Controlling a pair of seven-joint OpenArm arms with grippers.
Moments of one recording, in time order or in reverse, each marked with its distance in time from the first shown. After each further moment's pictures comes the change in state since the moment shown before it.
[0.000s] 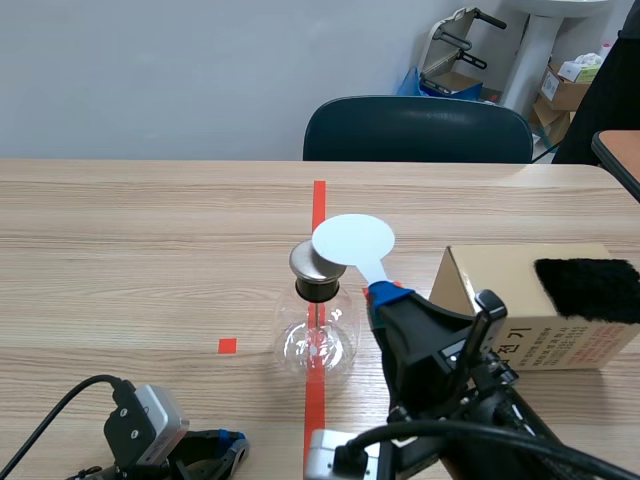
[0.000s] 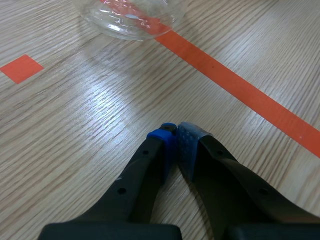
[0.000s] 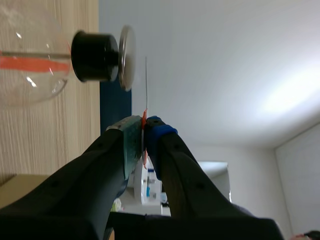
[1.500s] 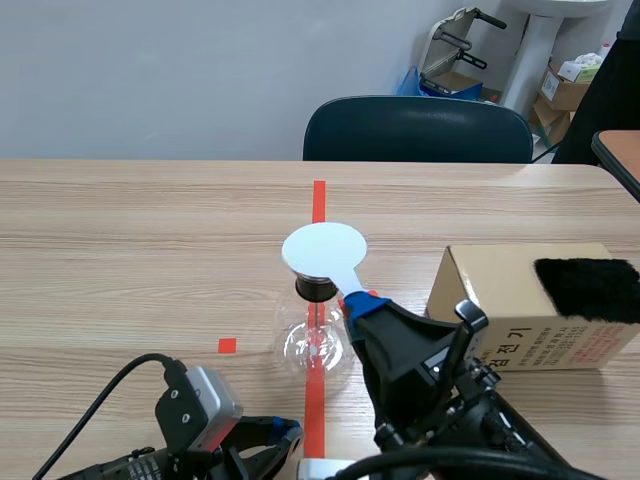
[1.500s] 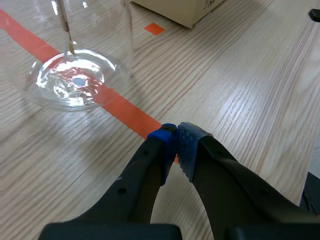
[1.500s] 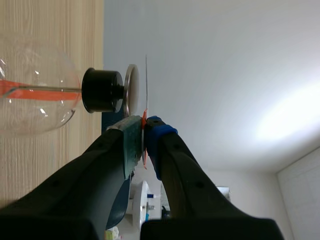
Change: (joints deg) left arm -1.3 1.9 1.6 8.6 0.7 0.4 3.7; right arm 0.0 0.0 0.0 0.0 0.0 0.0 9.0
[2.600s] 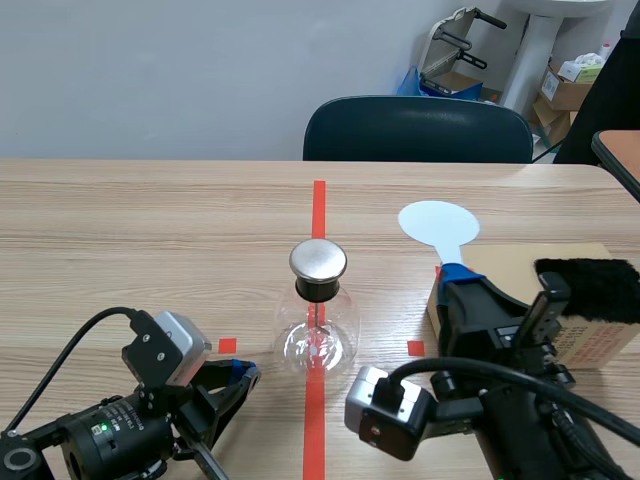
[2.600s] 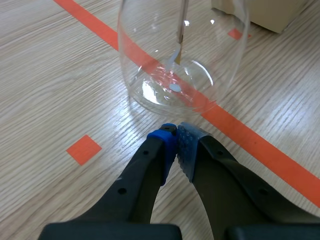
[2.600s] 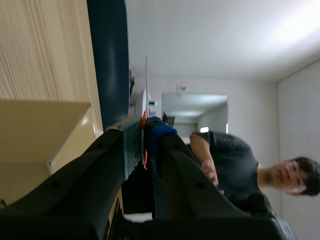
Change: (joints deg) left arm -1.0 0.0 -8.0 0.0 0.0 3.7 3.7; right arm 0.0 0.0 0.0 0.0 0.0 0.0 -27.1
